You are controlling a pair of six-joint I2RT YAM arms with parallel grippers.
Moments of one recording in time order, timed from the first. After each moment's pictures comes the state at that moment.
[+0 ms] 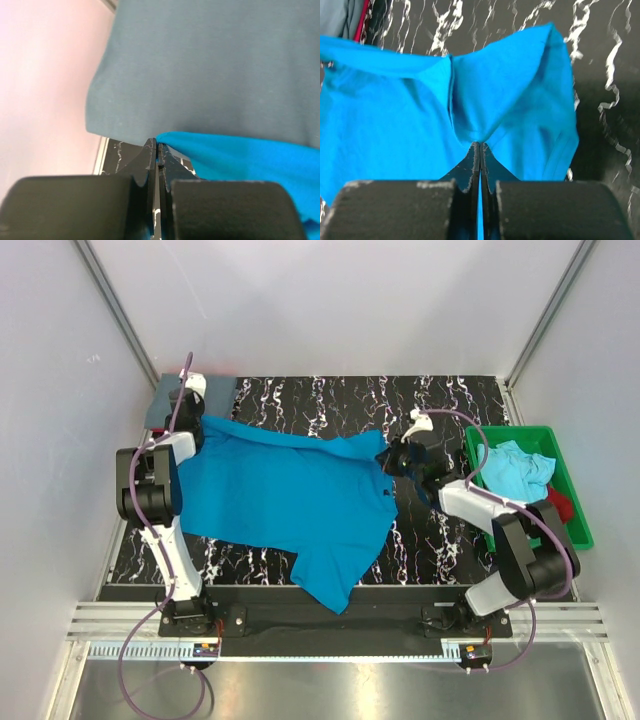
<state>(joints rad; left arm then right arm) 0.11 2.02 1.29 0.32 -0.28 0.35 0.35 1.54 0.79 0.32 -0.08 0.50</state>
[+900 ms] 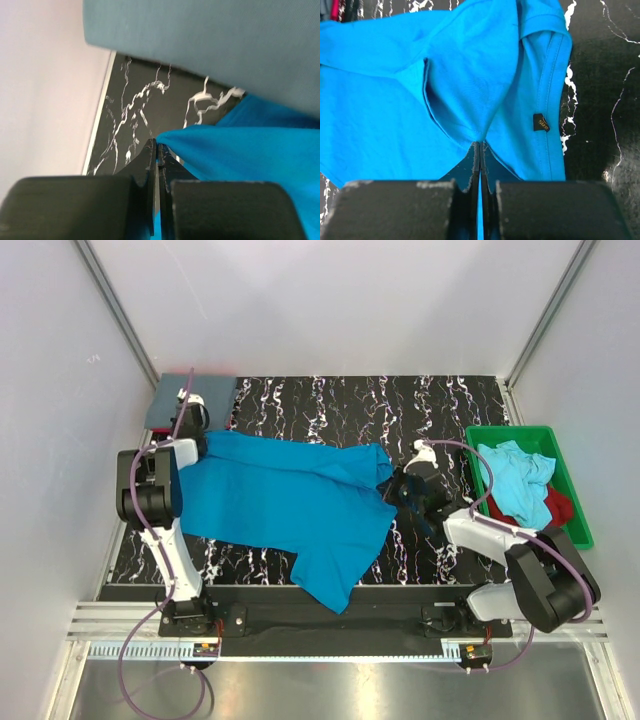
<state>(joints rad) 0.10 2.00 1.21 0.15 -0.48 0.25 0.48 1.35 0.54 0.29 0.05 0.66</state>
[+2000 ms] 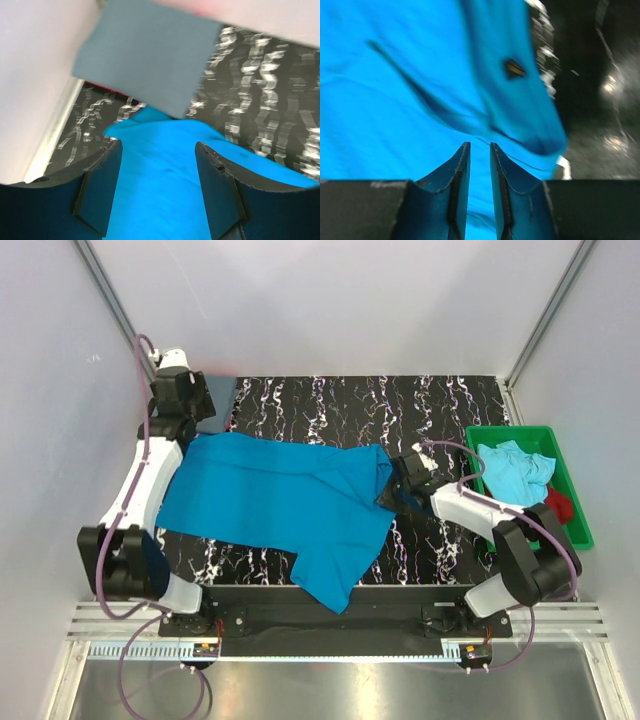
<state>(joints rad) -0.04 1.49 1.34 -0.33 -0.32 -0.16 0.49 1.48 0.78 -0.20 0.04 0.93</state>
